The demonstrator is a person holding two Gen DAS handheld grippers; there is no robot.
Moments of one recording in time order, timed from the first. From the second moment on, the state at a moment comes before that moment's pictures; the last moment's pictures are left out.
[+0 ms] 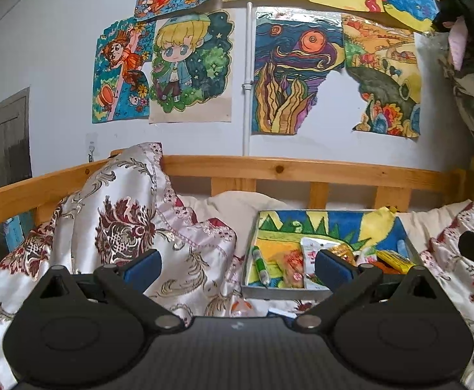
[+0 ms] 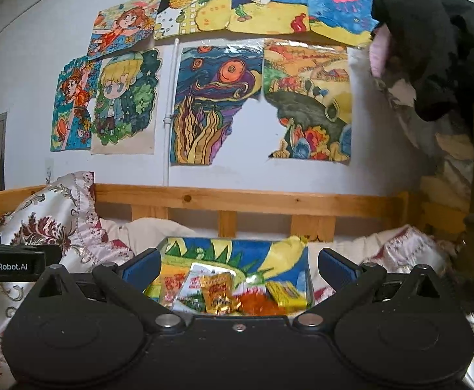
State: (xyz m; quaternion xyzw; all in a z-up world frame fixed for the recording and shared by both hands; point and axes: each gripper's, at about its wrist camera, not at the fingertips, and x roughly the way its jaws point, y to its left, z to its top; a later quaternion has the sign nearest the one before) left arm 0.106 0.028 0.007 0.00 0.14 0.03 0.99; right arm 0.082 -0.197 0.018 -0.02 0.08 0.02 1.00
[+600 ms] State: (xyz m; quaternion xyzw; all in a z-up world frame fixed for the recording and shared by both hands) left arm 0.056 0.033 -0.010 -0.03 0.23 0.02 0.97; right arm 0.028 -0.188 -0.003 -0.02 0.18 0.01 0.98
